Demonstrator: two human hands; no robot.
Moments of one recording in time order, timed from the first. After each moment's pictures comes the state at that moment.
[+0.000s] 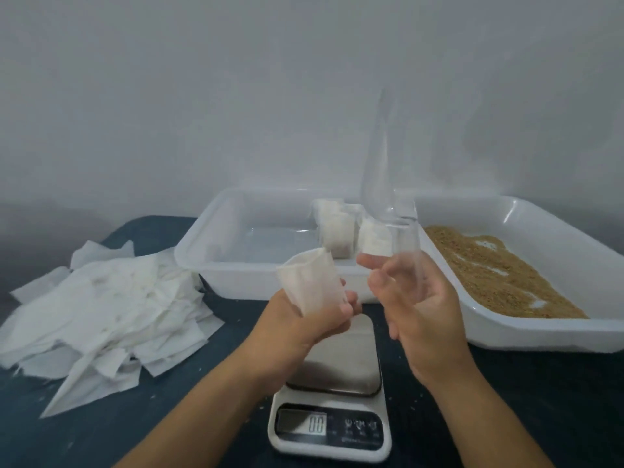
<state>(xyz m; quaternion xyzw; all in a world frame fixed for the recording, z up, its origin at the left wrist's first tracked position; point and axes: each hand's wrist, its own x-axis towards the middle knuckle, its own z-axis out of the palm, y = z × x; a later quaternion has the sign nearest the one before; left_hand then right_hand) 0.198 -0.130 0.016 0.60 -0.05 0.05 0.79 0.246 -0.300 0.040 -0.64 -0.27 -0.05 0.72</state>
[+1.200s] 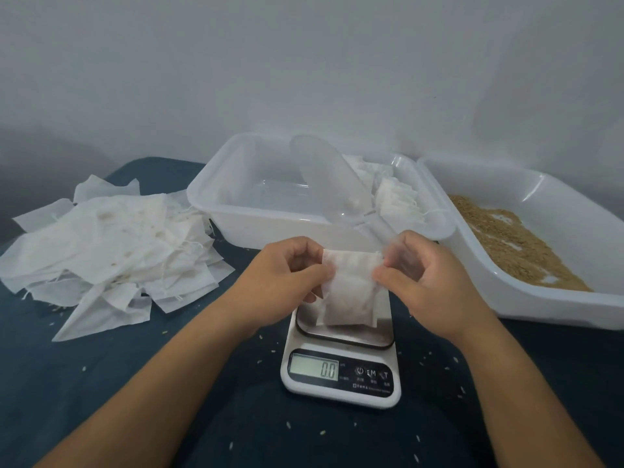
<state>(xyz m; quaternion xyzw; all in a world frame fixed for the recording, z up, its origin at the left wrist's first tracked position) 0.191 -0.091 -0.003 0.75 0.03 0.07 0.65 0.265 -0.312 0.020 -0.83 -0.31 -0.01 0.46</state>
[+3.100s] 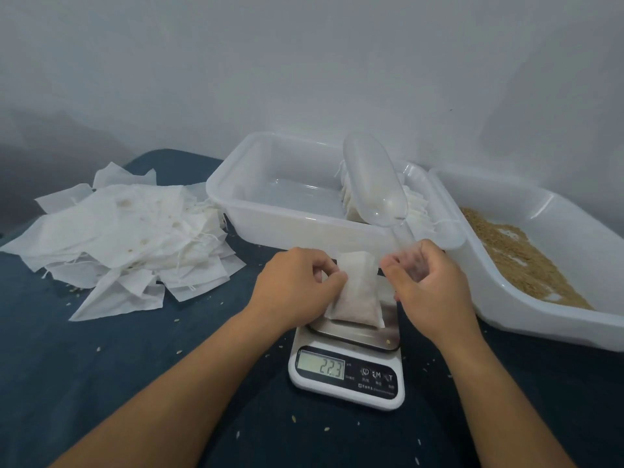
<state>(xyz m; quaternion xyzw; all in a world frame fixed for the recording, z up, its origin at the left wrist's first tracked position) 0.200 -0.102 -0.019 0.89 0.12 0.15 0.41 0.268 -0.297 0.001 -0.87 -0.18 -0.10 0.44</state>
